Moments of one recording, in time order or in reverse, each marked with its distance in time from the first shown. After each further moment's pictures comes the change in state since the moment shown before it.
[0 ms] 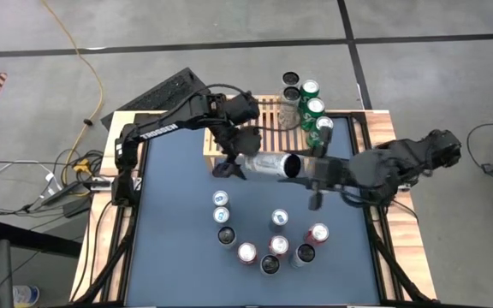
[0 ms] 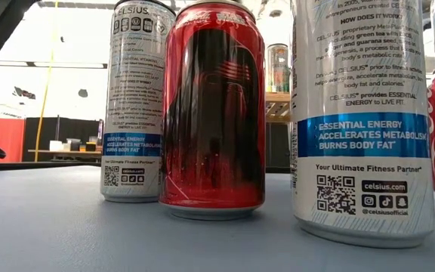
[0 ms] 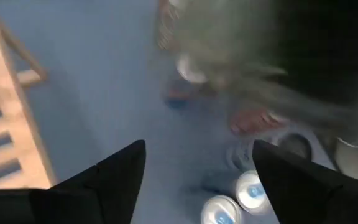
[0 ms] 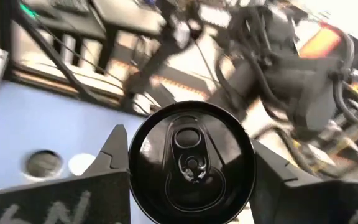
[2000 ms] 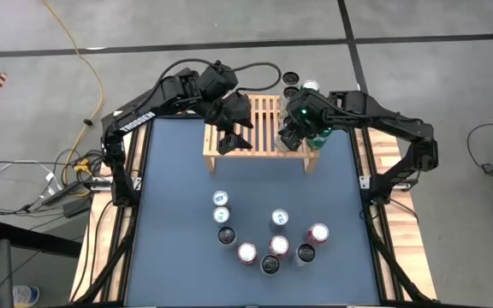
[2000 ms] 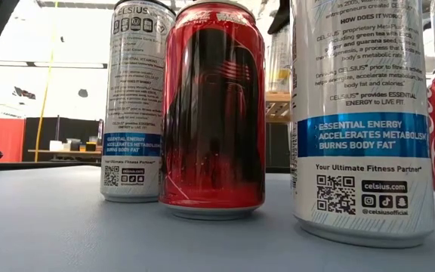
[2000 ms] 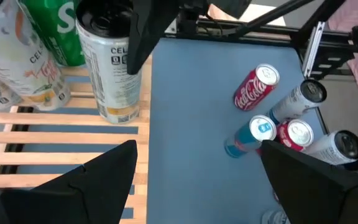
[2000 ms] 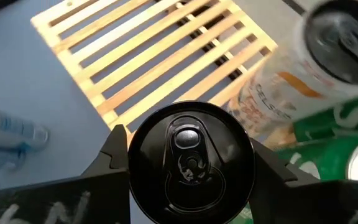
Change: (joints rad) left arm 0.108 -0.117 0.011 0.165 -0.195 -0.322; right arm -0.672 0.187 0.093 -0.538 -0.386 0.609
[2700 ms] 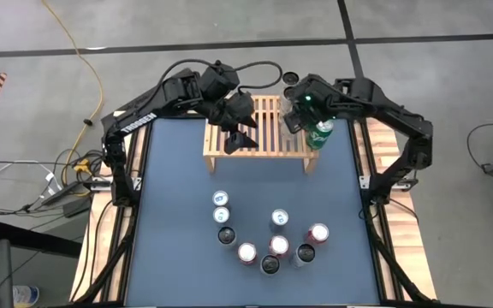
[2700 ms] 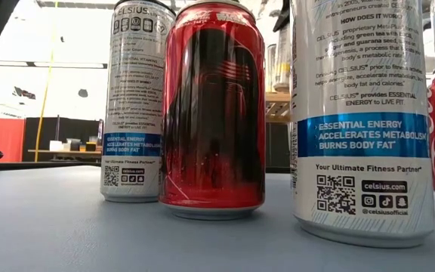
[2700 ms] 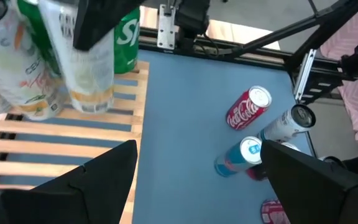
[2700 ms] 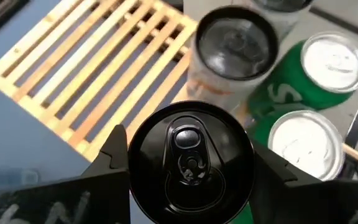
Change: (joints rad) left arm -0.017 0.005 0.000 0.073 0.002 -0.105; right arm -0.064 0.066 0.193 -0.182 0.061 0.210
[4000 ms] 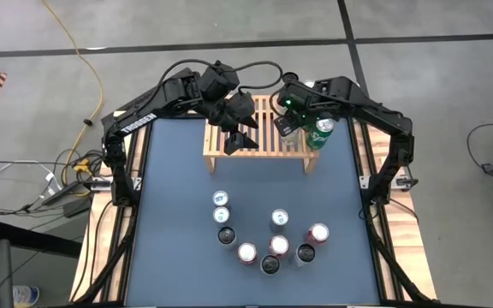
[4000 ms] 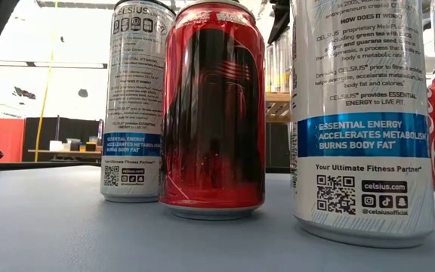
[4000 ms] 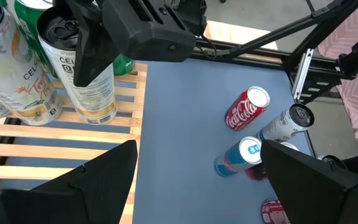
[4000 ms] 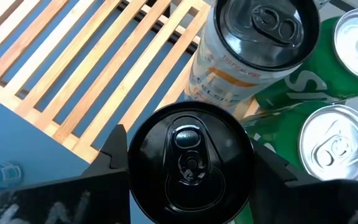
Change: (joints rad) left arm -0.003 0.000 0.000 0.002 0.006 0.011; right arm 0.006 0.148 0.128 -0.143 0.014 0.062
